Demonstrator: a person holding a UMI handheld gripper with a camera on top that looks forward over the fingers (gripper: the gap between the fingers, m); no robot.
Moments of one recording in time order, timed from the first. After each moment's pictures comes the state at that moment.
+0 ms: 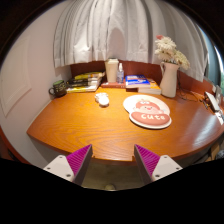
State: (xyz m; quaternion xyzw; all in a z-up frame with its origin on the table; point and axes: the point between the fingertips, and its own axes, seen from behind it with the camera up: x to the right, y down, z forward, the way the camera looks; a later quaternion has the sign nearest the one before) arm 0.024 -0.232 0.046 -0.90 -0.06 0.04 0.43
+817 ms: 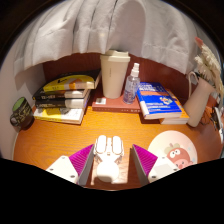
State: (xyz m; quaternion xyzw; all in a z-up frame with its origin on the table) arm 0.179 -0.094 0.124 -0.92 -0.03 -0.03 0.39
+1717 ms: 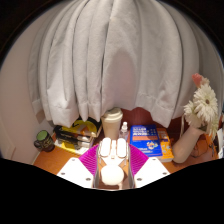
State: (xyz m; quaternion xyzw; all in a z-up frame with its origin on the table) arm 0.255 -0.052 0.361 -0.86 -0.09 0.06 0.49
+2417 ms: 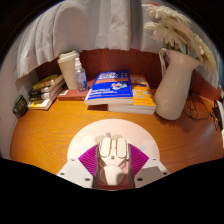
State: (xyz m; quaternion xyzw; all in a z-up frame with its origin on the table) arm 0.418 -0.100 0.159 -0.93 -0.06 0.04 0.37
